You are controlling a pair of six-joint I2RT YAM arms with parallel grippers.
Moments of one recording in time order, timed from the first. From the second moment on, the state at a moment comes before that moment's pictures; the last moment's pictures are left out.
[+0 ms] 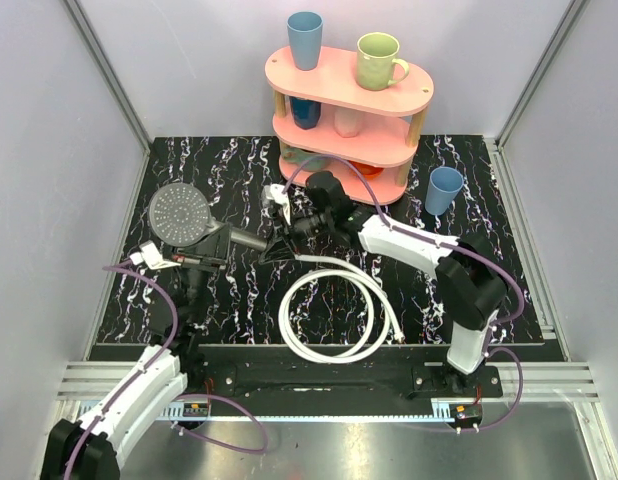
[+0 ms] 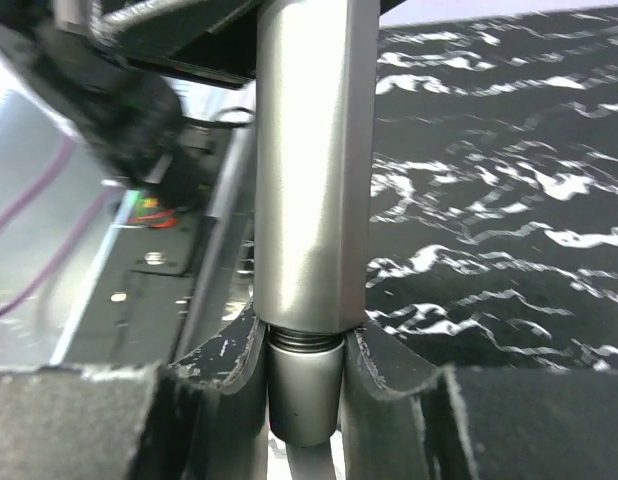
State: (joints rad) left arm -0.37 0.52 0.08 0.86 -0.14 -0.90; right arm 0.81 1.81 1.32 0.10 -0.89 -0.15
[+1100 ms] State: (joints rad) left arm -0.37 0.68 0.56 -0.06 -0.39 -1.06; right arm 1.05 1.67 1.02 0.43 0.07 -0.41
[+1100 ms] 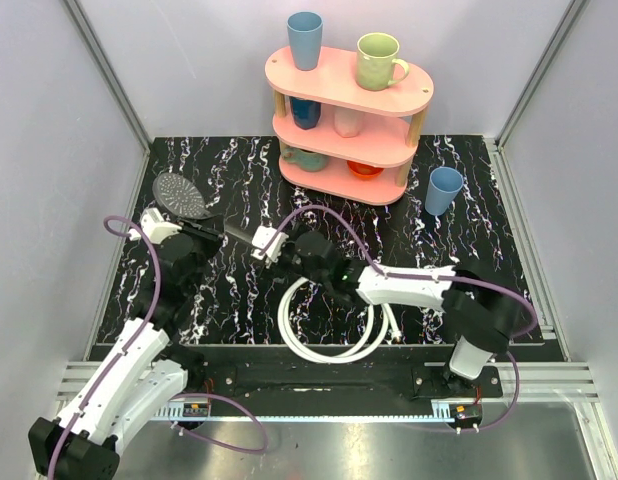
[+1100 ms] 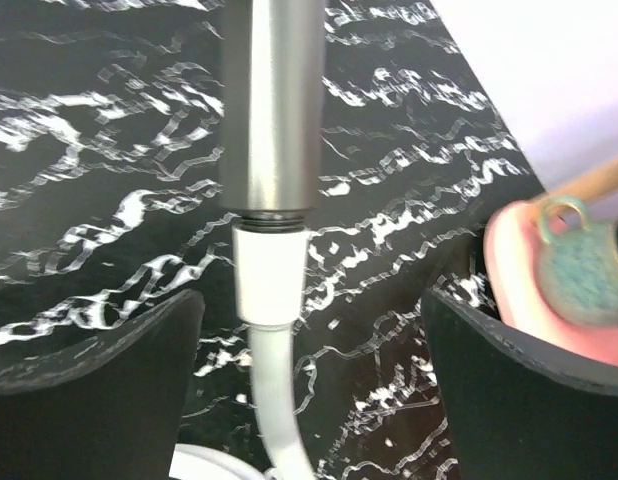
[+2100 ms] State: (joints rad) left arm -0.37 0.55 0.33 0.18 -0.34 -0.97; right arm 0.99 1.87 1.22 0.26 -0.21 -0.32
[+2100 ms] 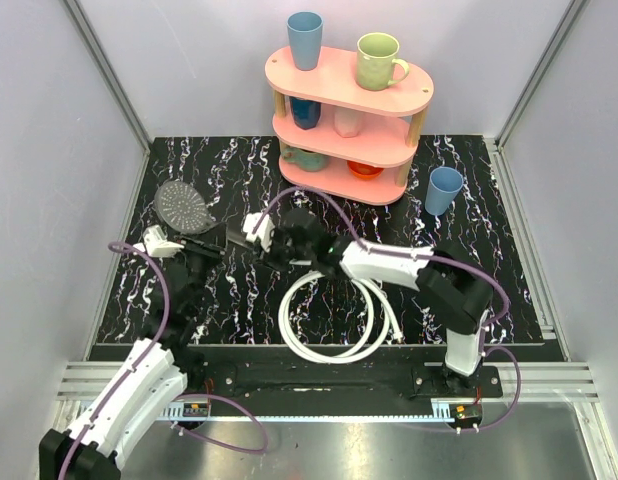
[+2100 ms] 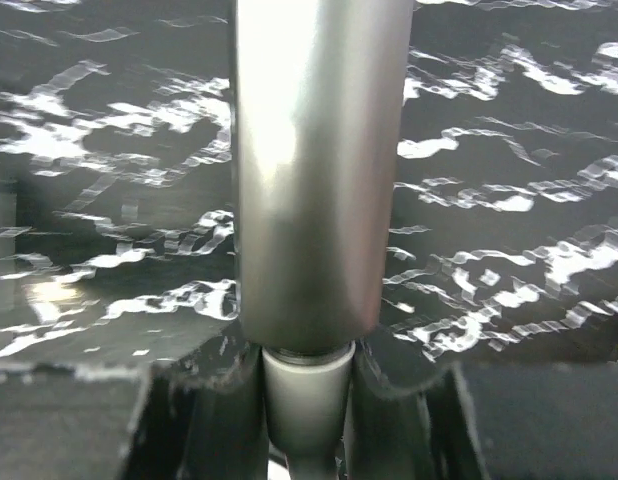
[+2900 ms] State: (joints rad) left arm -0.37 0.63 0.18 0.61 -0.18 -0.79; right arm 0.70 1.89 1.38 0.03 -0.94 -0.04
